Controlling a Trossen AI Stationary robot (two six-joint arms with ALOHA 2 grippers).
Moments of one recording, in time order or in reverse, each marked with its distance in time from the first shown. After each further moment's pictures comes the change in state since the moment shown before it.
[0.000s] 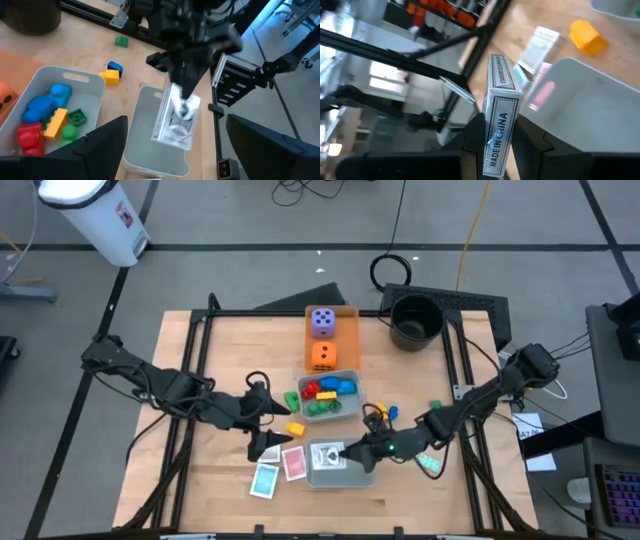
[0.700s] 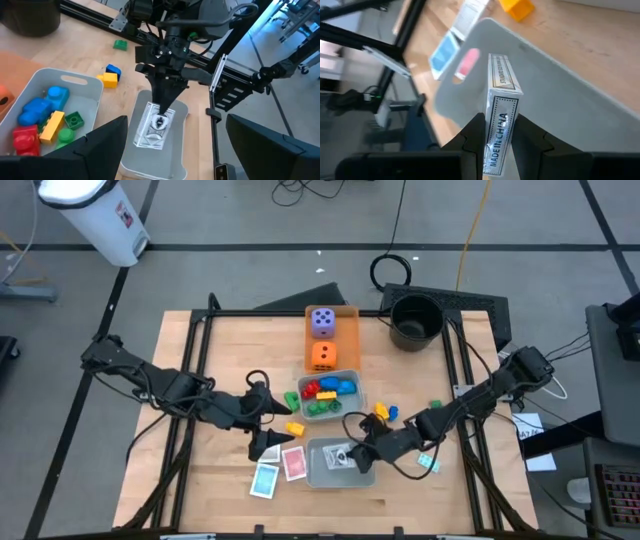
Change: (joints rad) left arm 0.000 0.000 -0.005 0.025 -0.001 -0.011; right arm -0.041 0.062 0.000 -0.240 -0.107 0.017
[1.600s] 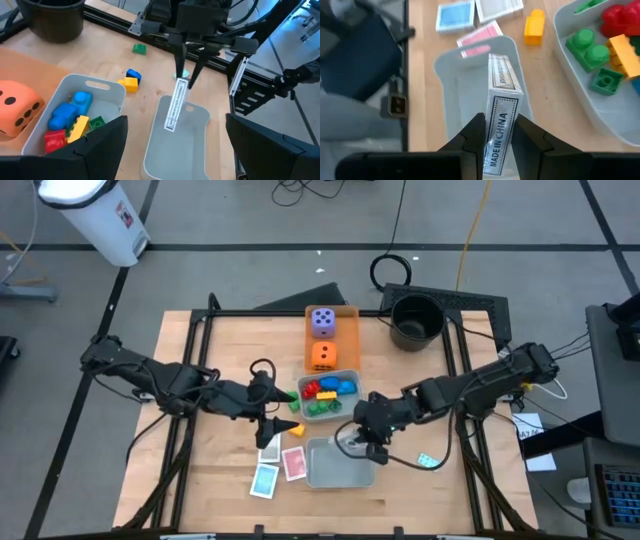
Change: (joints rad) left arm 0.084 0.001 0.000 -0.024 0.008 0.053; right arm -0.155 -0.062 0.400 -0.650 -0.266 -0.779
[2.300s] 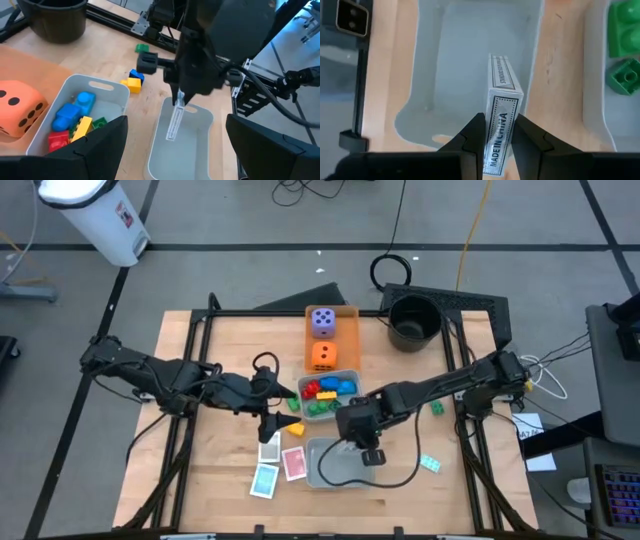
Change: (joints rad) left arm 0.049 0.000 0.000 0.001 0.045 0.011; right arm -0.065 0.269 0.203 -0.272 -0.152 -0.389
